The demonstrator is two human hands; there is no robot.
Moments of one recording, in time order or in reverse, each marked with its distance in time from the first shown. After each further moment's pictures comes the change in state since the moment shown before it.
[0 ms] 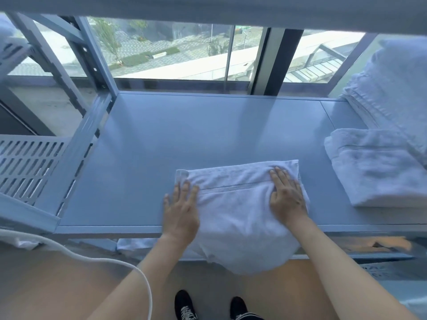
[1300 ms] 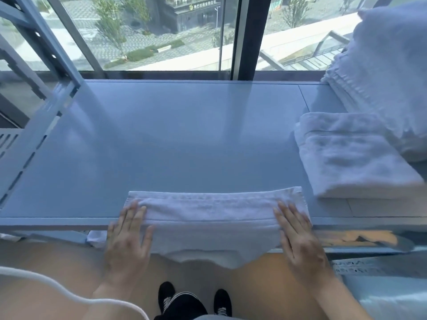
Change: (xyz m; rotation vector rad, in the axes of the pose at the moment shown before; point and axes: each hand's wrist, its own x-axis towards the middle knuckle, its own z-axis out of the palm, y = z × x) left_hand -0.095 0.050 0.017 -0.185 0.173 -0.132; right_hand -0.127 0.155 -0.028 0.143 0.026 -0.319
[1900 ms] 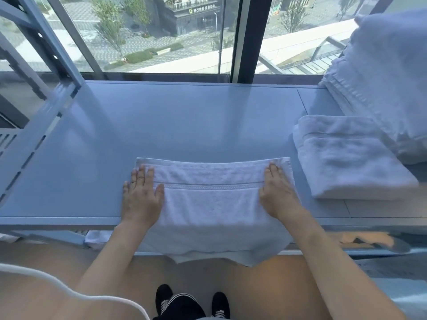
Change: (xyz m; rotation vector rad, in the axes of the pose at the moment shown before) left_hand 0.113 0.007 0.028 0.152 -0.104 -0.090; right_hand 0.146 -0.016 0.003 -0.134 -0.220 0.349
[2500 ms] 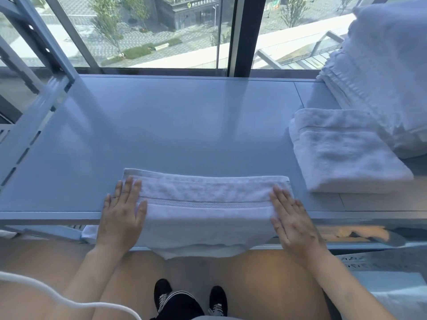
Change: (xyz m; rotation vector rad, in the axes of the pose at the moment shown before) left_hand -0.058 -0.036 -0.008 -0.028 0.021 0.108; right_hand -0.104 0.077 0.019 0.032 0.039 -0.305
